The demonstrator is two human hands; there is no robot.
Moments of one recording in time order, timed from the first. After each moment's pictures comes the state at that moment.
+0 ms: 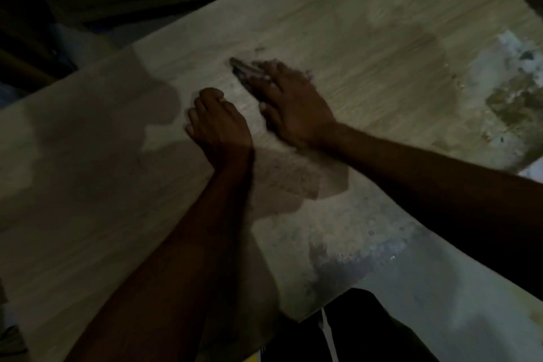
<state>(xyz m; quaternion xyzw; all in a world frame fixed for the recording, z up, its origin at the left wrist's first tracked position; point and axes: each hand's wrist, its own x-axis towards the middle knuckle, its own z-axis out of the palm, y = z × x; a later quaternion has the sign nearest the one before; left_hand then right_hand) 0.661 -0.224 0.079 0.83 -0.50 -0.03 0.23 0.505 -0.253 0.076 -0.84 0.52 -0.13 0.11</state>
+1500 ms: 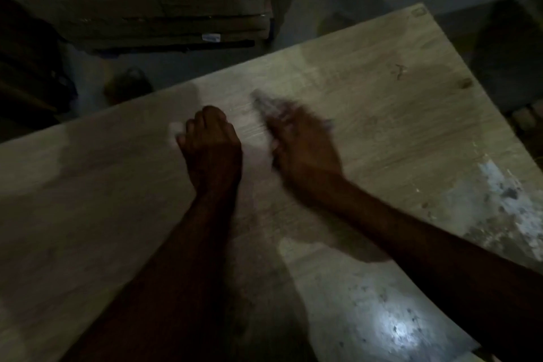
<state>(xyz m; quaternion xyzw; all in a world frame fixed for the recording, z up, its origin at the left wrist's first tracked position) 0.576 -0.362 0.073 0.80 -0.57 0.02 0.17 0.394 -0.362 0.088 -0.84 0.51 -0.16 0.11</state>
